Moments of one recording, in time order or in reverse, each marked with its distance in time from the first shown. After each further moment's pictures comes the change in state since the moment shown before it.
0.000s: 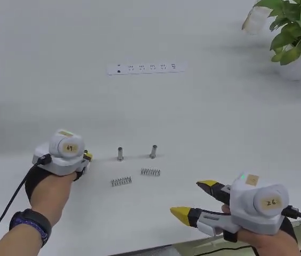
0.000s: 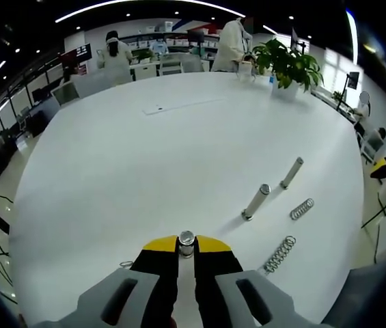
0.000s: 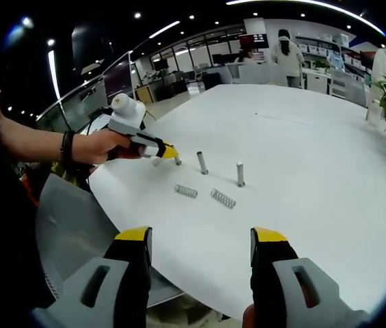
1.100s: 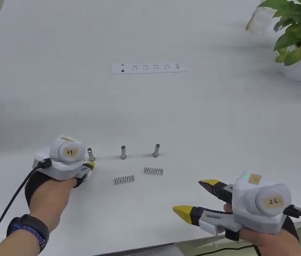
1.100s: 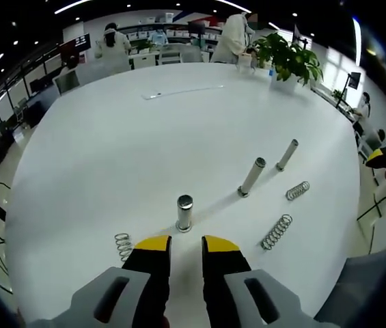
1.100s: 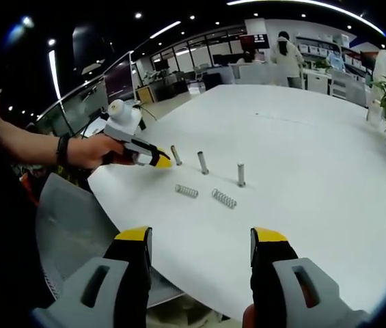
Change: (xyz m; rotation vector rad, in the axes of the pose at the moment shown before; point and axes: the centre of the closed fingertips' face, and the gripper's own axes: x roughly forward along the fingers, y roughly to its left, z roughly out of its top) left arm -0.011 -0.003 -0.032 -0.024 0.065 -0.023; right arm 0.001 0.001 0.000 -0.003 -0.004 0.004
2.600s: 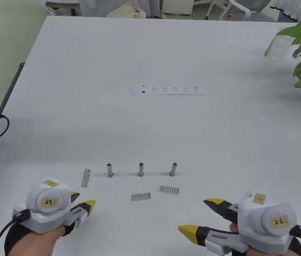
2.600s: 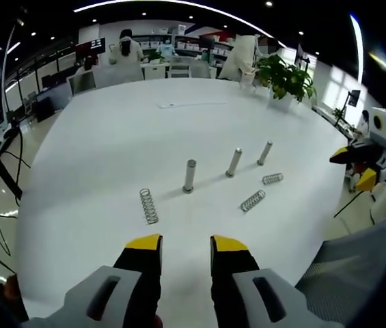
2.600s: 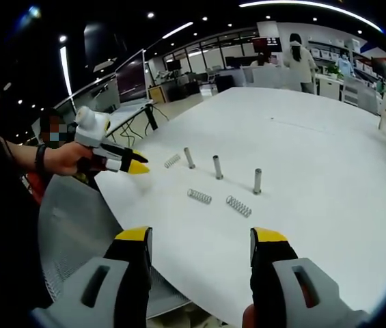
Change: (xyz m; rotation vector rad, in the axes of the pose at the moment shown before) left arm -0.083 0.006 -0.035 -0.081 -0.095 0.001; right arm 0.015 0.018 0.005 -0.045 -0.007 0.065
